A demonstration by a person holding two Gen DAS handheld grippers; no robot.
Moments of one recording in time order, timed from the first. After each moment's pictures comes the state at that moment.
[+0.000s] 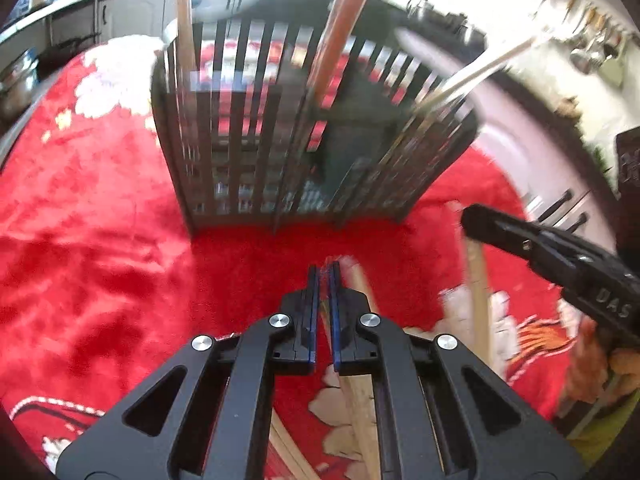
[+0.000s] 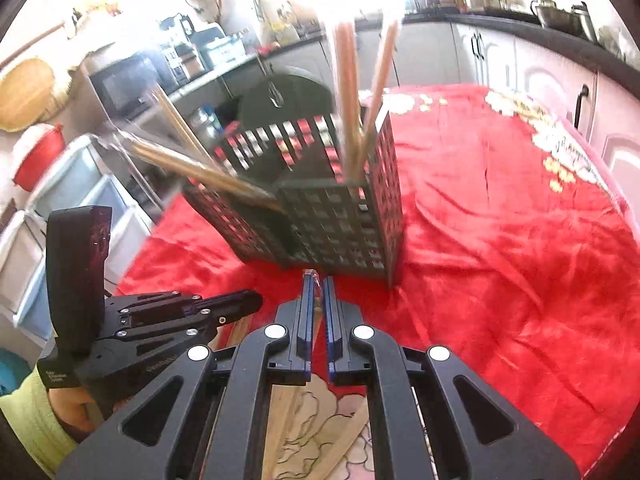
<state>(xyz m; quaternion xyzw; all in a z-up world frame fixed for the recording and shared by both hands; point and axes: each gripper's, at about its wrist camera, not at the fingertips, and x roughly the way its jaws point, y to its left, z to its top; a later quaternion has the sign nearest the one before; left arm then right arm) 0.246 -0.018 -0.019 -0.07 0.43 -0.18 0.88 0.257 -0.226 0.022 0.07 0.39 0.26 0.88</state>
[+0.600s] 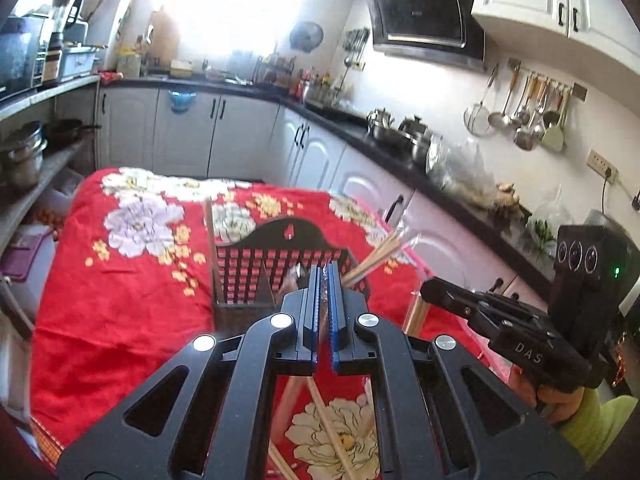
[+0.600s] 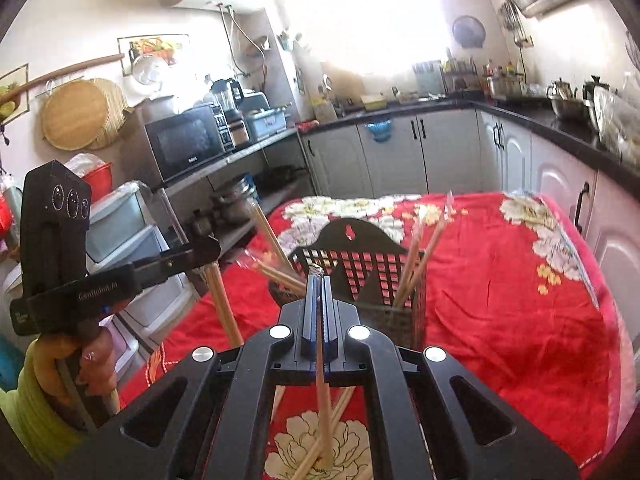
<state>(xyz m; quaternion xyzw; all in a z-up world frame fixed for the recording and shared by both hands) 0.193 0.013 0.127 -0.10 0.26 -0.21 0.94 0.212 -0.231 0.119 0.07 0.24 0.30 0.92</state>
